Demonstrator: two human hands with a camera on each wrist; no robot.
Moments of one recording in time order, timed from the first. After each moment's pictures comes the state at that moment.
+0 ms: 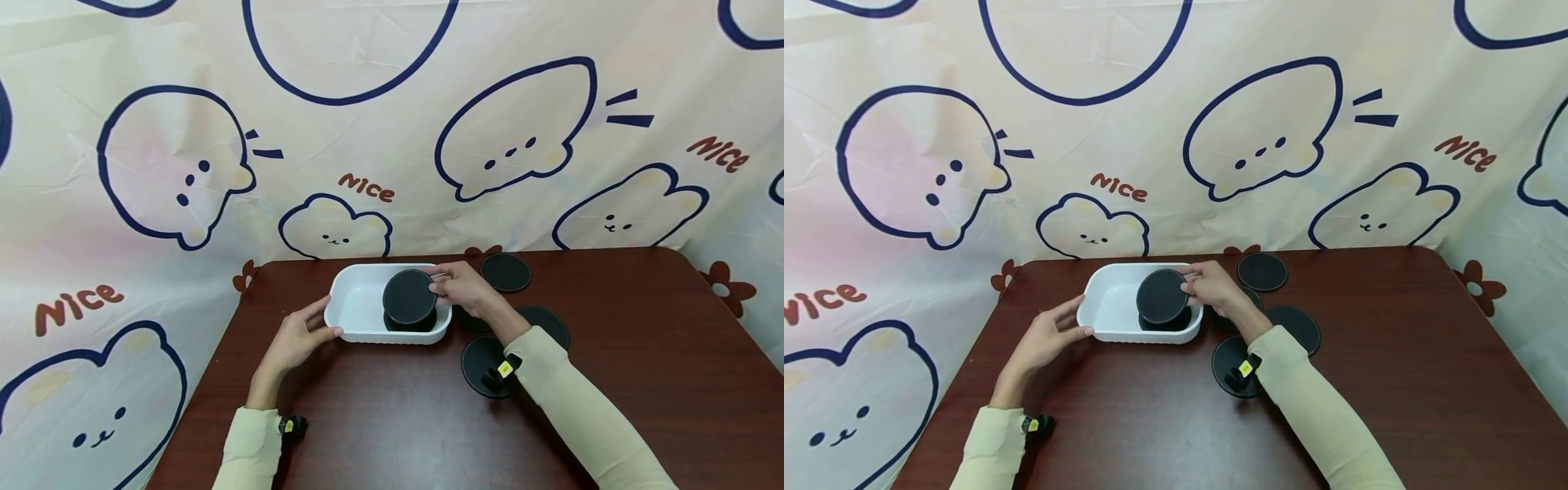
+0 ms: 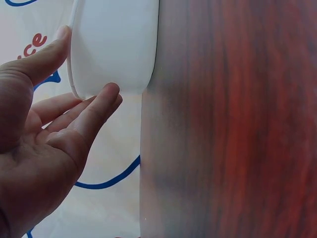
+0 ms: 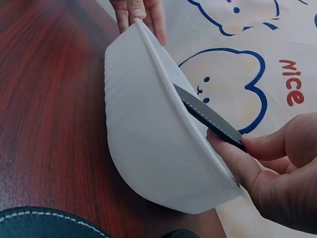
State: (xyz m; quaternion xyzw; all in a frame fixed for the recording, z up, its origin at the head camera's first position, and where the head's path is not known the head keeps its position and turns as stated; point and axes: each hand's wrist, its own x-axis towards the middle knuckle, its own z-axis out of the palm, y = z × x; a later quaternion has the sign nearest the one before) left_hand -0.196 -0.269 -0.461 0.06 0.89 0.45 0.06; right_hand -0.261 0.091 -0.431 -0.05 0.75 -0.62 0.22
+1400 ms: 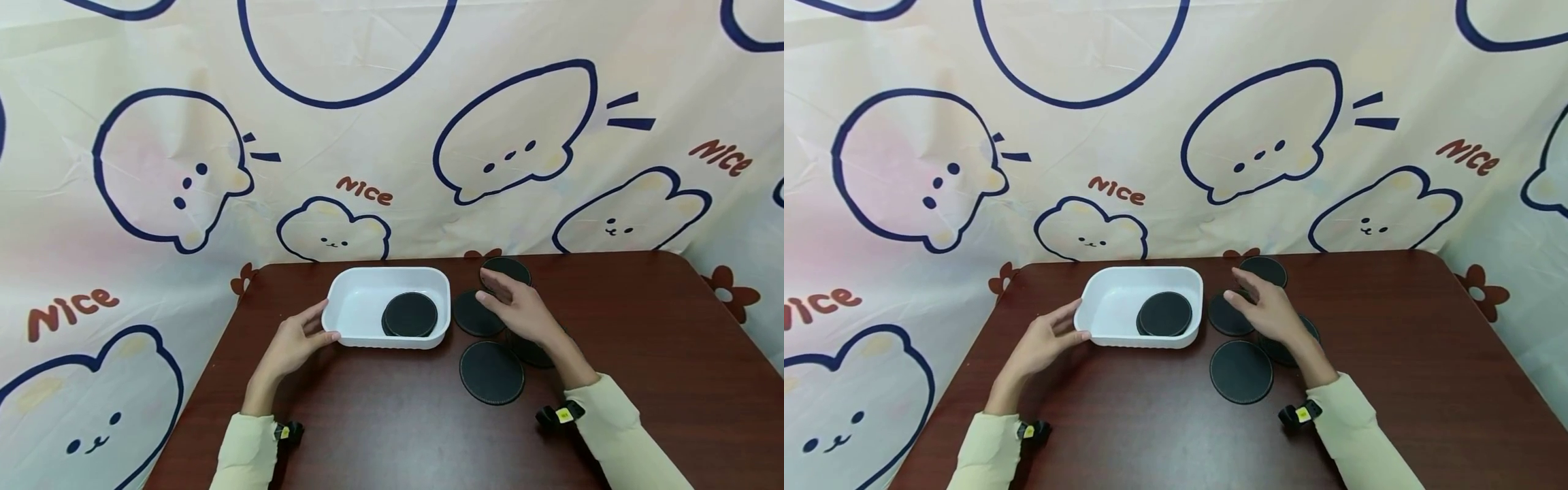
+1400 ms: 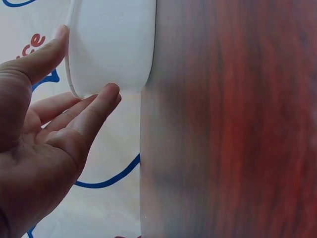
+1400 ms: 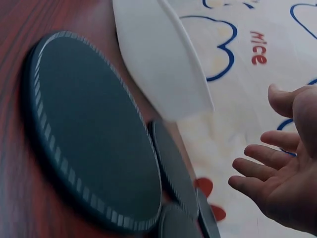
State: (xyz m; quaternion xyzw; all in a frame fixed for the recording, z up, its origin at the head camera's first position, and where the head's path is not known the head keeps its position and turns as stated) left_hand -0.194 -0.271 -0.462 0.06 0.89 0.45 0.06; right_hand -0.213 0.183 -0.454 -0.15 0.87 -0.48 0.02
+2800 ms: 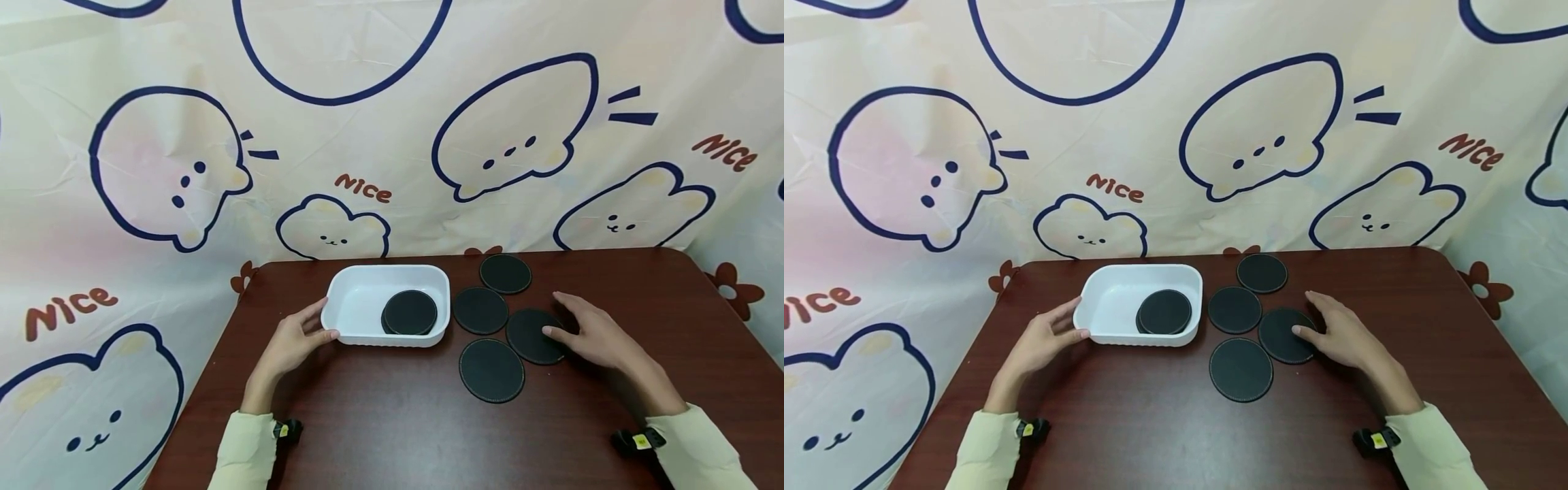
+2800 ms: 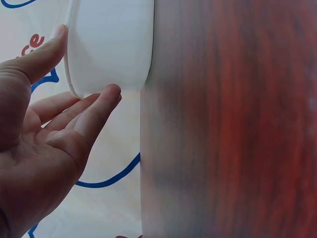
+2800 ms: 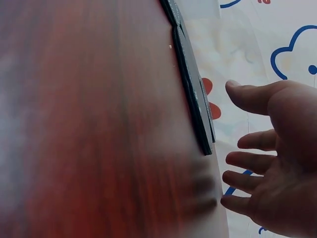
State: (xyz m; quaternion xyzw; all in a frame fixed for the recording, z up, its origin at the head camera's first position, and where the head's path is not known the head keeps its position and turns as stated) left_hand -0.193 -0.269 -0.459 0.06 0.89 0.45 0.07; right_hand -0.180 0.292 -0.480 -0.13 0.95 -0.28 0.03
